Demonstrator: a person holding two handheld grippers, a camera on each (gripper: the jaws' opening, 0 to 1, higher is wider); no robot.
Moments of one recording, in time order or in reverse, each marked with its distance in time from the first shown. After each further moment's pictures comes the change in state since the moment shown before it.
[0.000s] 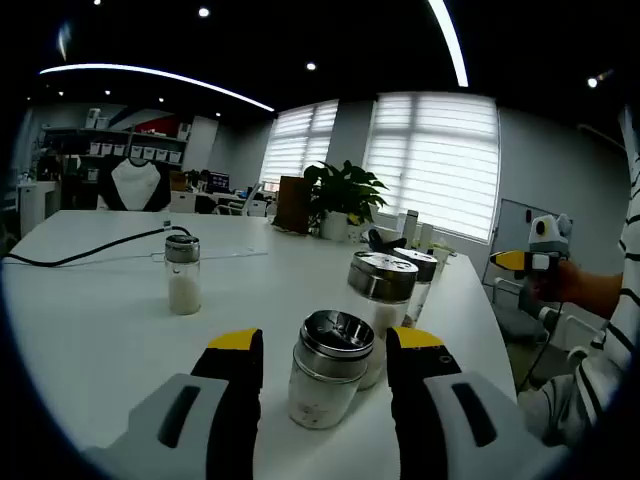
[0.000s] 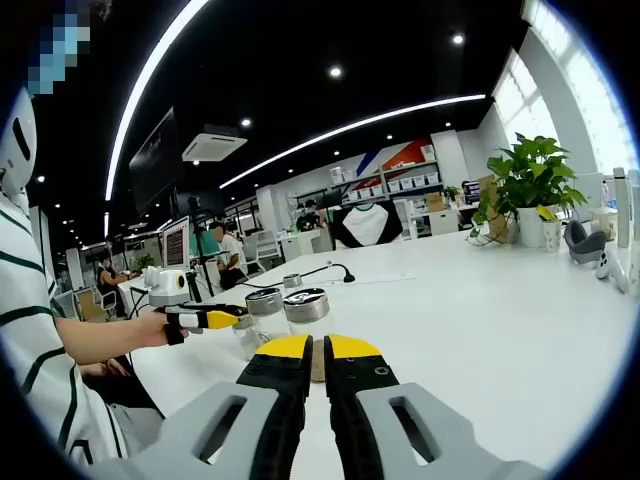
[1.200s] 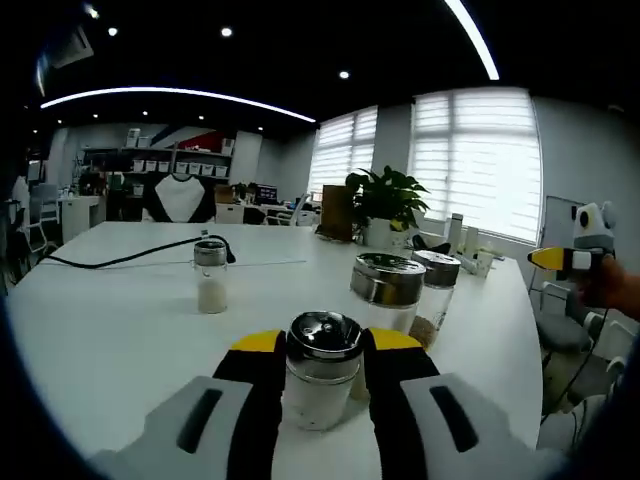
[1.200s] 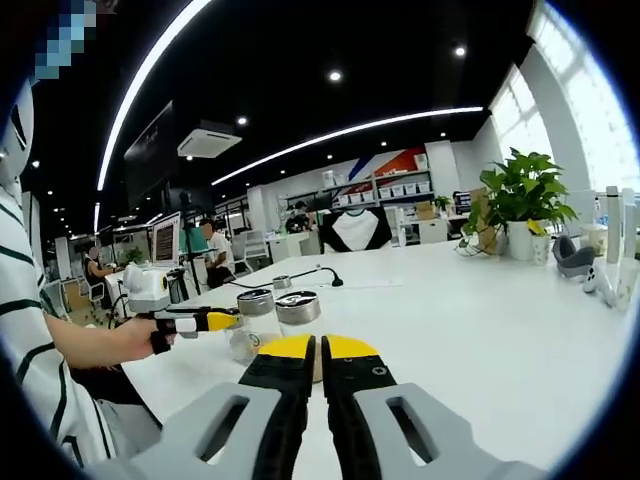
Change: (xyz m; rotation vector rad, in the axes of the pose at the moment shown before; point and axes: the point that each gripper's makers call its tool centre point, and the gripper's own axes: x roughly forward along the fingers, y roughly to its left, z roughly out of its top) left arm 0.000 -0.002 0.000 0.021 -0.048 0.265; right arm -0.006 -0.010 0.001 -0.049 -0.010 -0.058
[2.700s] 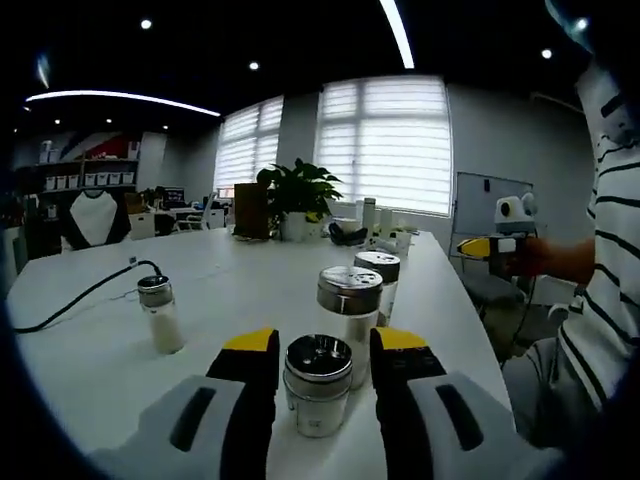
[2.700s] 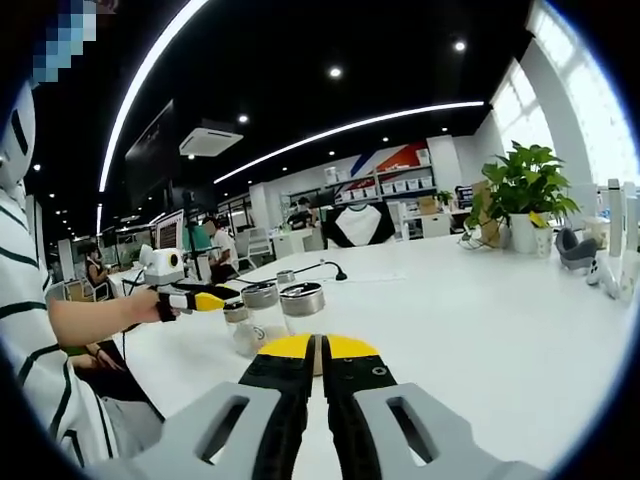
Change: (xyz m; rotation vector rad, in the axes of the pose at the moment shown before) left arm -0.007 -0.013 0.021 0.121 0.061 -0.463; right arm -0.001 0.012 -0.007 0.015 0.017 0.015
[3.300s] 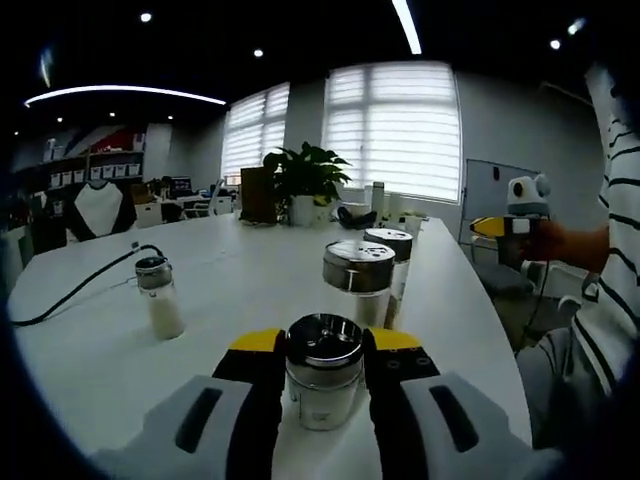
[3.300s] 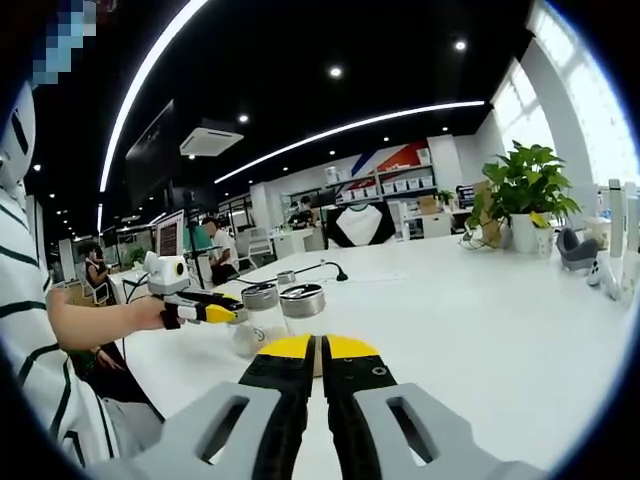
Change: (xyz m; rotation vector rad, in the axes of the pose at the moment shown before) left arm 0.008 0.003 -0.021 0.018 0.052 0.064; right arm 0.002 -0.002 0.002 0.001 0.002 0.003
